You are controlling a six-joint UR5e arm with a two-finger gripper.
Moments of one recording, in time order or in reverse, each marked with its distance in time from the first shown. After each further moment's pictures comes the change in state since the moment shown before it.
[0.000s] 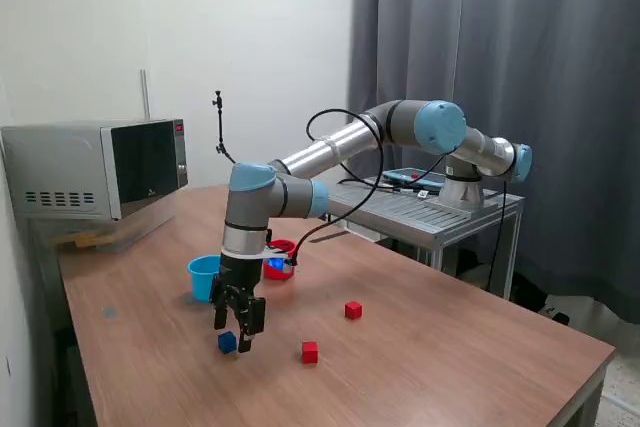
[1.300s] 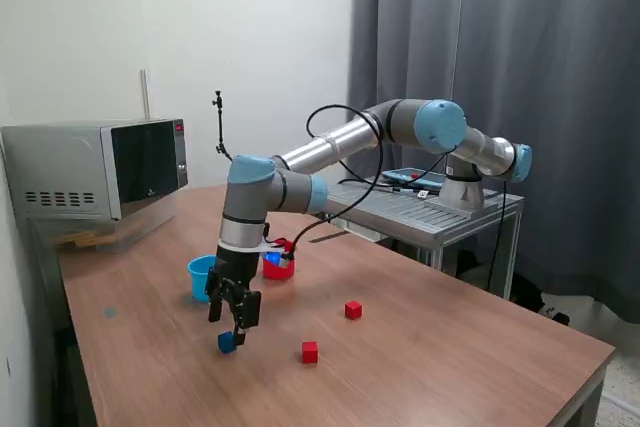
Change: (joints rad) arm -0.003 -0.005 -0.019 -0.001 -0.027 -0.002
